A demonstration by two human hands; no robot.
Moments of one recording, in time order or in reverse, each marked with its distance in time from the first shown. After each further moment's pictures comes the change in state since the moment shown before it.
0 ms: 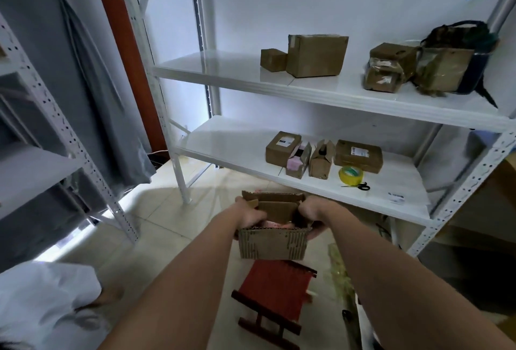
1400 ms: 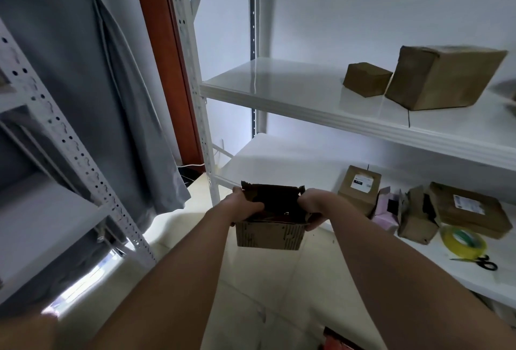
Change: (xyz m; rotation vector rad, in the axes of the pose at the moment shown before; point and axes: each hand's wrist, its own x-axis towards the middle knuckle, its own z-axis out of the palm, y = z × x) left_hand 0.294 -0.049 -0.304 0.075 0.143 0.019; right_hand 0.248 -0.341 0.050 -0.111 -0.026 -0.141
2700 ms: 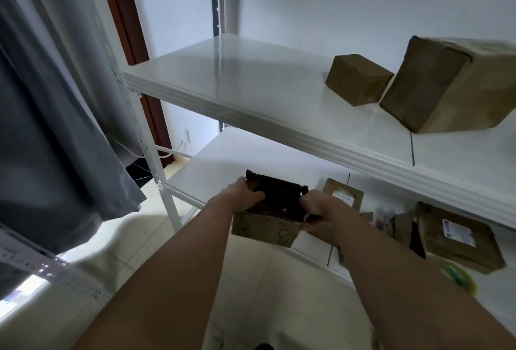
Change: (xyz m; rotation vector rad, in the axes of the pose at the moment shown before) left_hand 0.206 0.137 0.046 0.024 -0.088 0.047; right_hand 0.179 0.028 -0.146 0.097 0.021 0.108
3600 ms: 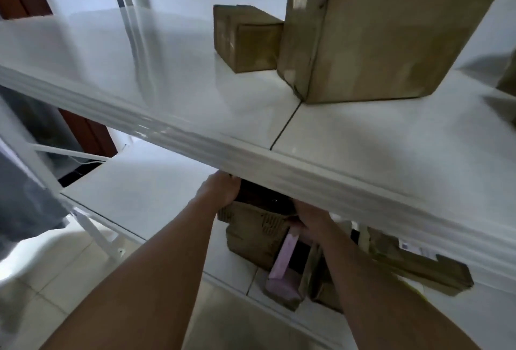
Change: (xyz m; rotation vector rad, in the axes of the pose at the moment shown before) left_hand 0.136 0.165 0.178 -0.084 0.245 0.059; right_hand 0.162 0.188 -0.150 0.387 0.226 -0.099
